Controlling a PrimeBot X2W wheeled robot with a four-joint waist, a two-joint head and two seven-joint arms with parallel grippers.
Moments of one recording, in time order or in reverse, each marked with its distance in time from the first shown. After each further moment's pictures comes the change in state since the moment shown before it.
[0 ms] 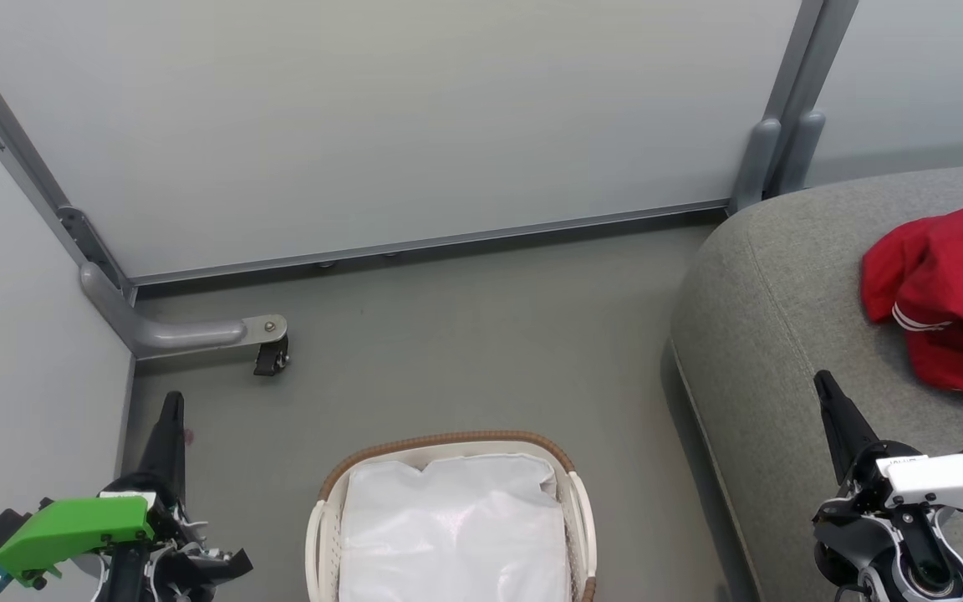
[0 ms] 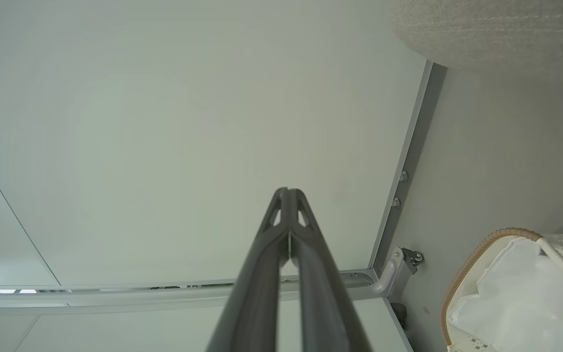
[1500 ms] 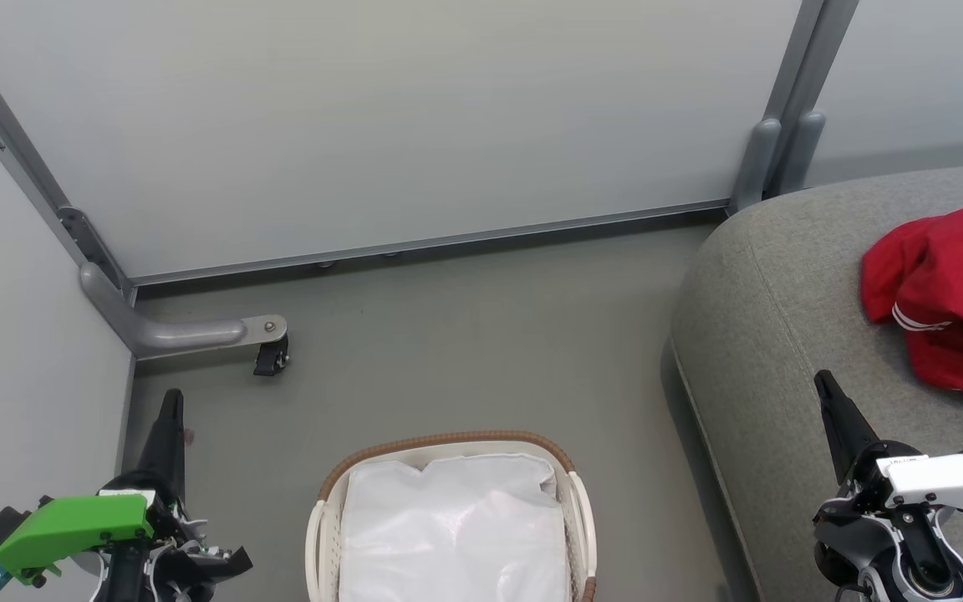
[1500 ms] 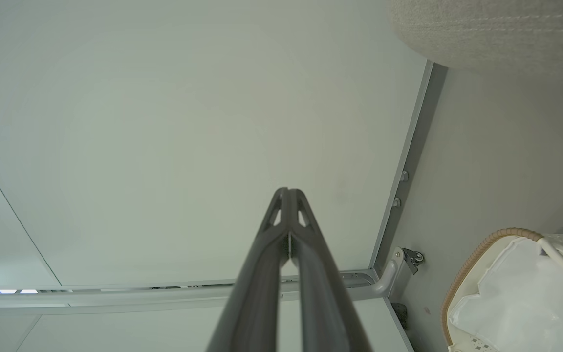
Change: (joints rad) left arm -0.004 0.000 0.001 -0.002 -0.005 0.000 0.000; right arm 0.000 0.000 -0.001 -0.001 0.005 0.000 0.000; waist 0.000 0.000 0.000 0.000
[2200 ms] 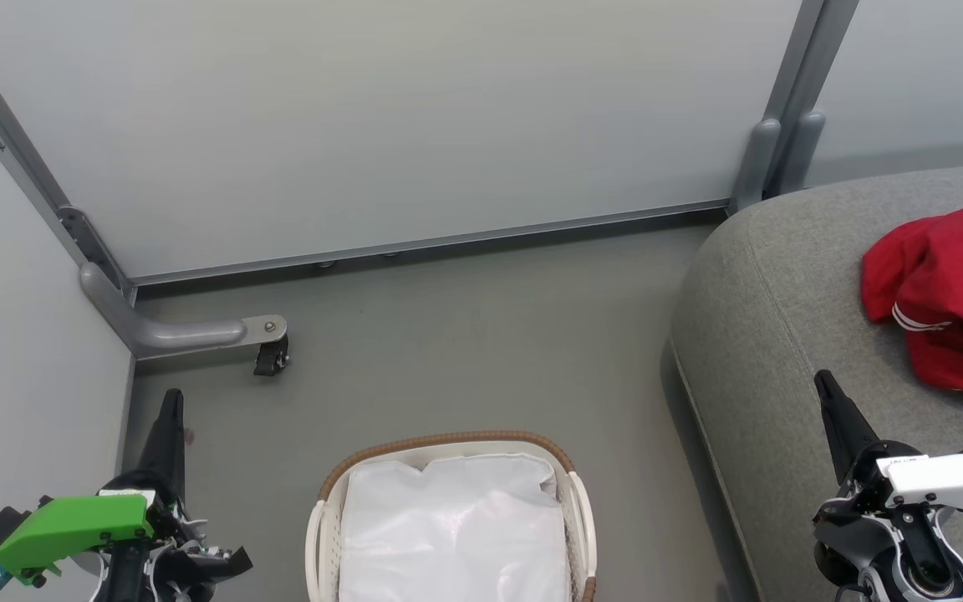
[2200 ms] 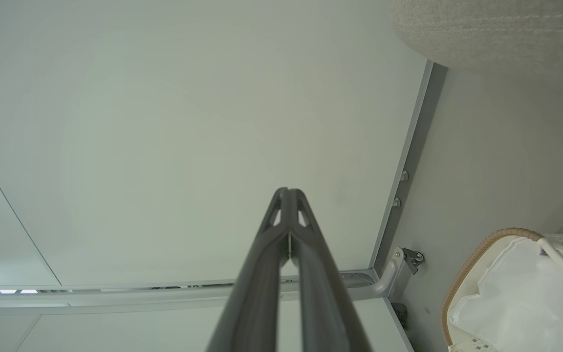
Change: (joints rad) left arm 0.000 0.000 0.000 0.000 0.000 0.000 0.000; right arm 0.000 0.000 0.000 0.000 0.000 0.000 0.000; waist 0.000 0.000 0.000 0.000
